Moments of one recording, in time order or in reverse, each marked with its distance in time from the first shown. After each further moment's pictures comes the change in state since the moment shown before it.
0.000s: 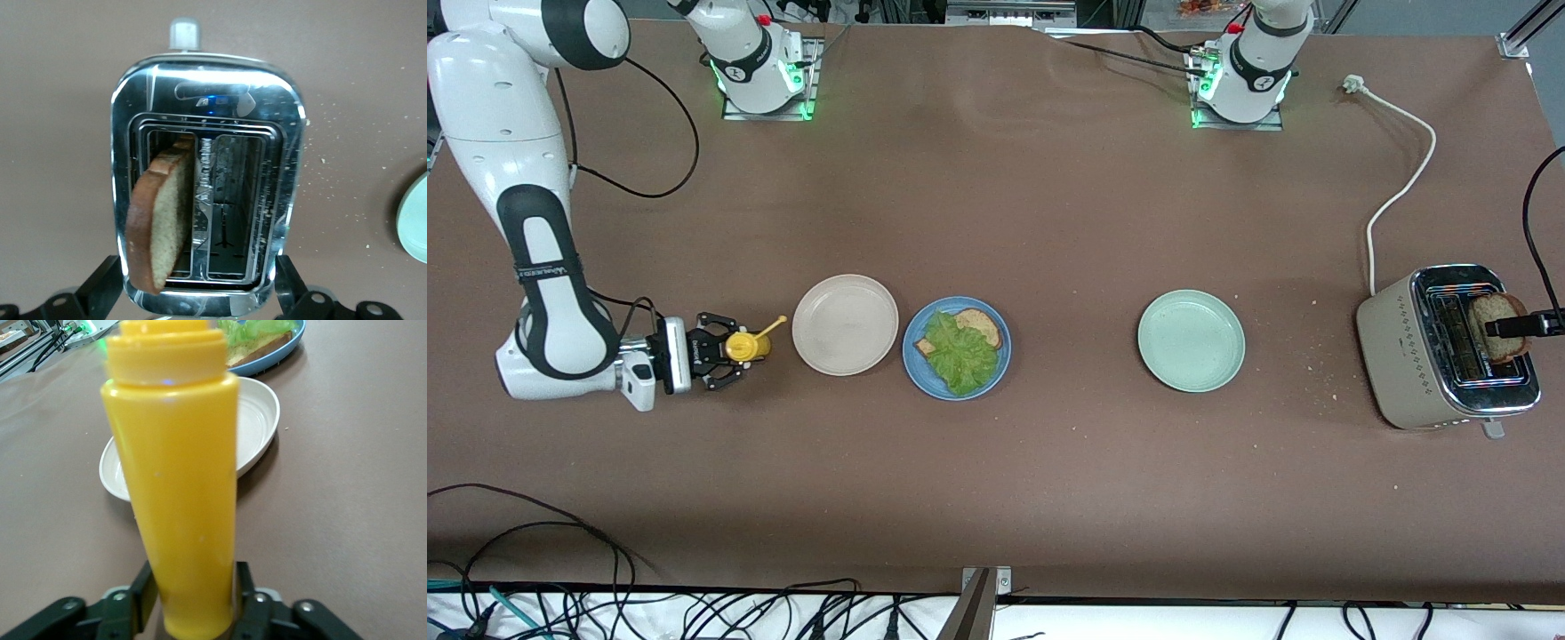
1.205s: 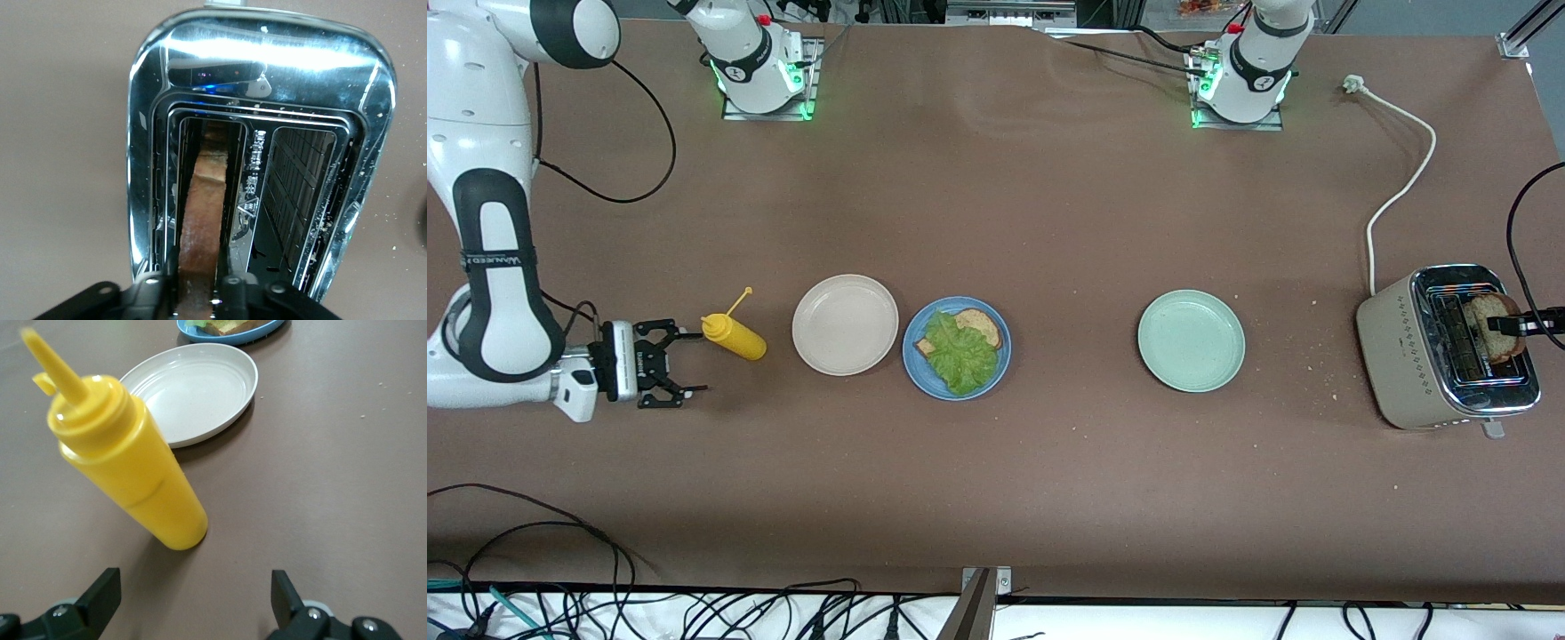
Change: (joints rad) left arm 0.045 0.067 -0.001 -0.005 0.019 0.000 0.005; right arm -0.023 -0.016 -0.044 0.147 -0.129 -0.034 -0.041
